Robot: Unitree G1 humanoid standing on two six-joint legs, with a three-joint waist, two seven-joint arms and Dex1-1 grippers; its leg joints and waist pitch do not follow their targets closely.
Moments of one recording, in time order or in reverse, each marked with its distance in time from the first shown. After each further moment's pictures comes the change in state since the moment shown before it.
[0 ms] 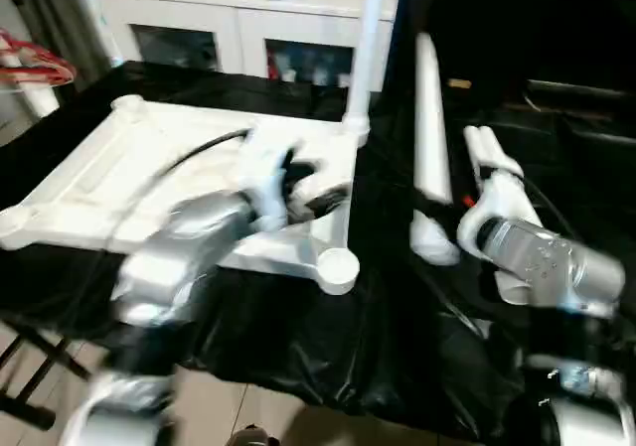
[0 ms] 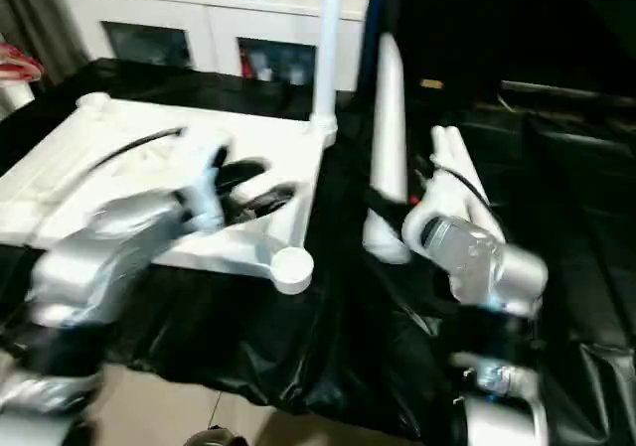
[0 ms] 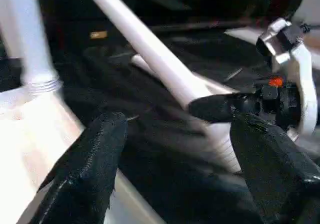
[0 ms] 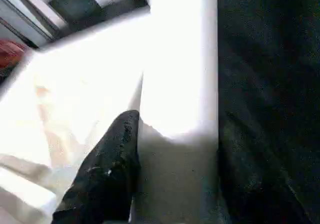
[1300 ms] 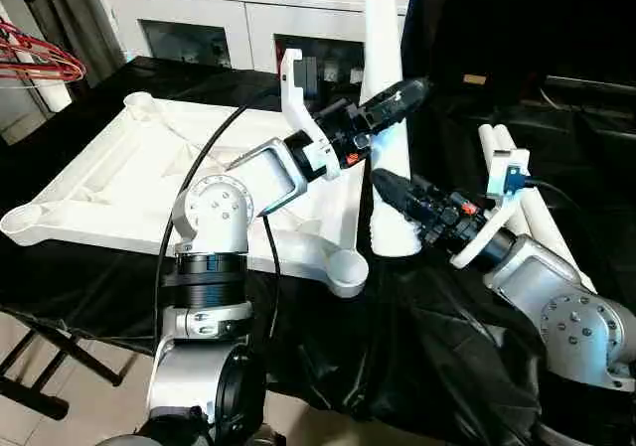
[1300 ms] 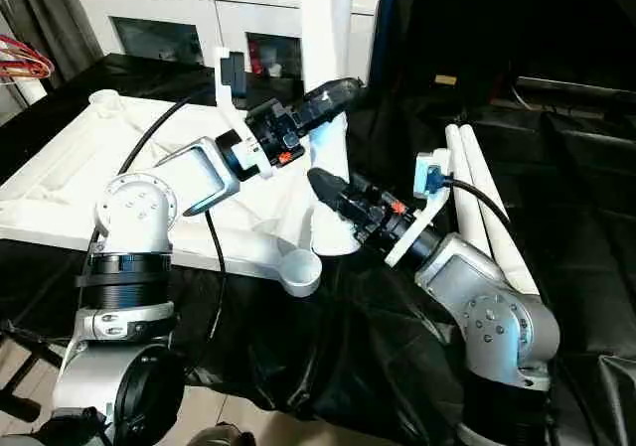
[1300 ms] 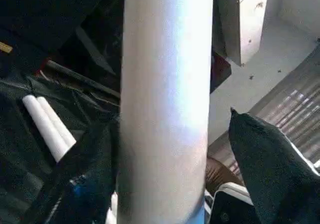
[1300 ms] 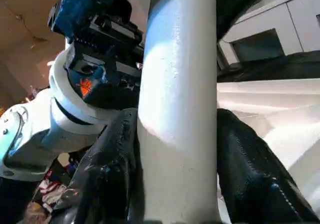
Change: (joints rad) left arm -0.264 -0.267 0.359 0.177 -0.478 0.264 0.170; right arm 0.217 -0.034 0.162 -0.369 0.348 -0.071 0.336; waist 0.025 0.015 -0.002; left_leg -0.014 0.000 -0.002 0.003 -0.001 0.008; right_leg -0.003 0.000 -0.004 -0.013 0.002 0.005
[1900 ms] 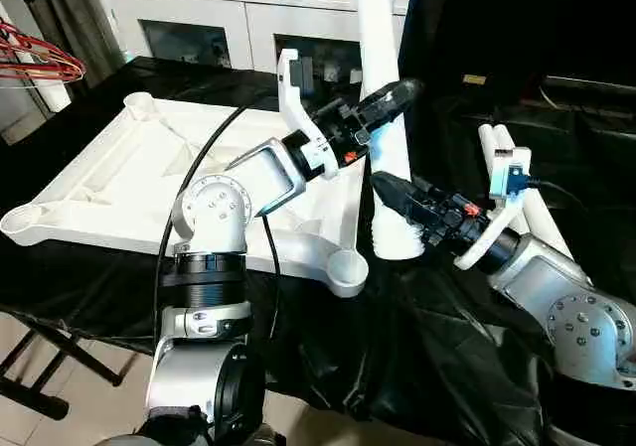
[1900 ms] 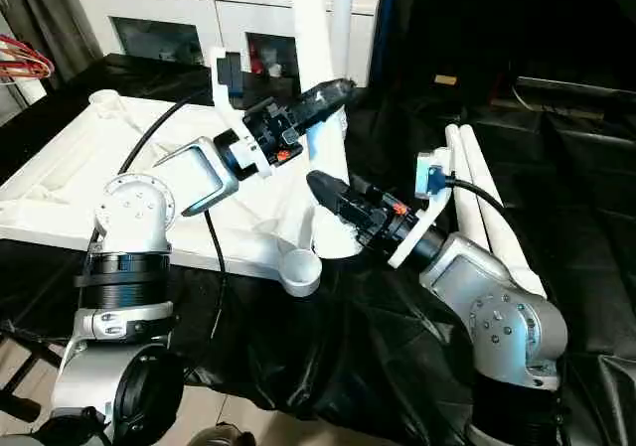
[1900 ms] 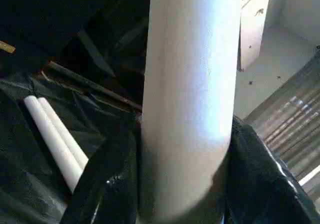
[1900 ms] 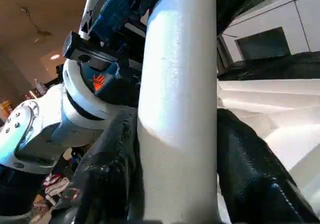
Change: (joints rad) left arm 0.000 0.014 0.002 0.014 -0.020 -0.016 0.016; right arm 0.001 -0.042 0.018 -0.004 0.040 -0.008 -0.001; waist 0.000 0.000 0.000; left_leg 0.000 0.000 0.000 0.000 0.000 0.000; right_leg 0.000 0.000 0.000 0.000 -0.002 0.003
